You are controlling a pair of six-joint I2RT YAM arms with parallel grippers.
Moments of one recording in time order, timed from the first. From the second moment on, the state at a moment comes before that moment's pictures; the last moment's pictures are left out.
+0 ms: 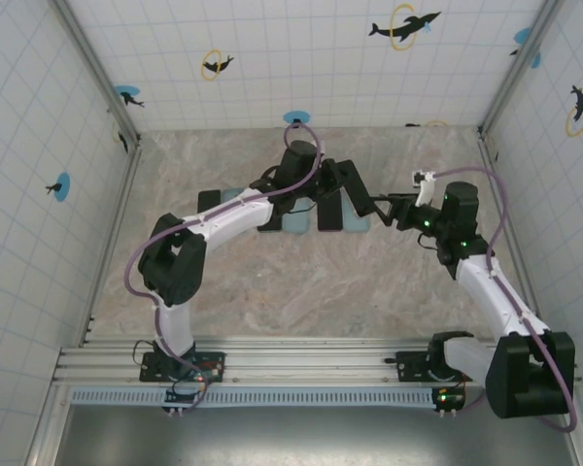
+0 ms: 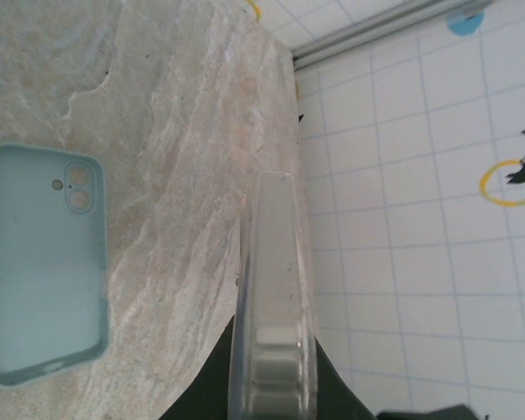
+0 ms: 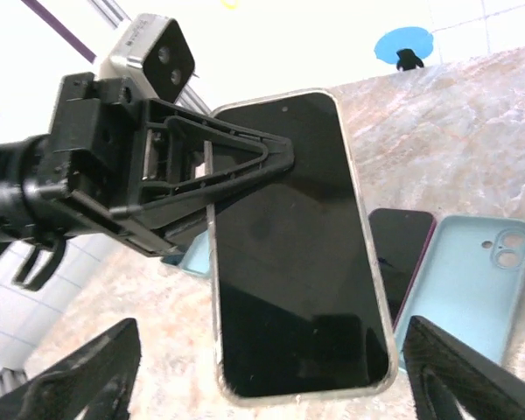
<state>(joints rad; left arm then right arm) -0.73 1.92 1.47 0.03 0.29 -1.07 0.11 1.09 0.64 0.10 -0.72 0.39</state>
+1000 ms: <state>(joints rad) -0.72 1.85 1.41 0.35 0.37 -1.32 0.27 1.16 0.38 0.97 -0.57 1.24</state>
